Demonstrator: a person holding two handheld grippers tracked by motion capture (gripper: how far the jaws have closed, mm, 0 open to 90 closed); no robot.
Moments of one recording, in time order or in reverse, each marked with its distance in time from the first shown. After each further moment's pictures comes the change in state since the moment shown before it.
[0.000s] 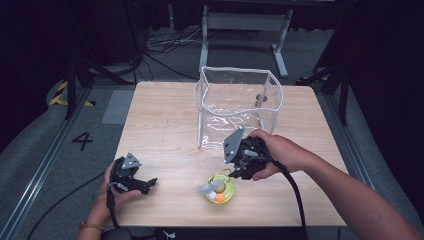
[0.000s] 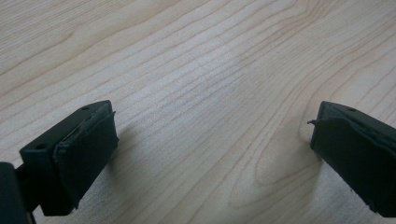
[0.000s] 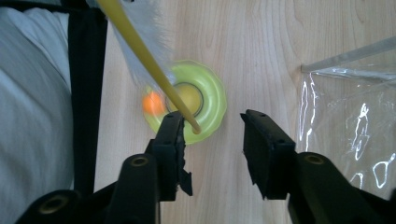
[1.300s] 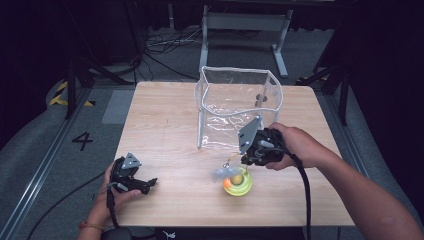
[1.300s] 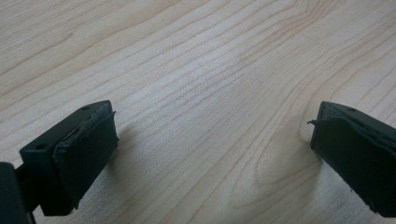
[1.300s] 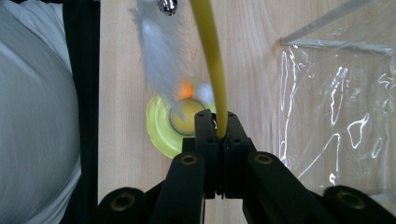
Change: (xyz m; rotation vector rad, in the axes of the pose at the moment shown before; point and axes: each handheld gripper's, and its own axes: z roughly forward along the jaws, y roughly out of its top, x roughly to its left) left arm 0.000 0.000 0.000 0.000 0.000 0.000; right arm -0.006 -0.020 -0.037 0.027 -0.025 0.050
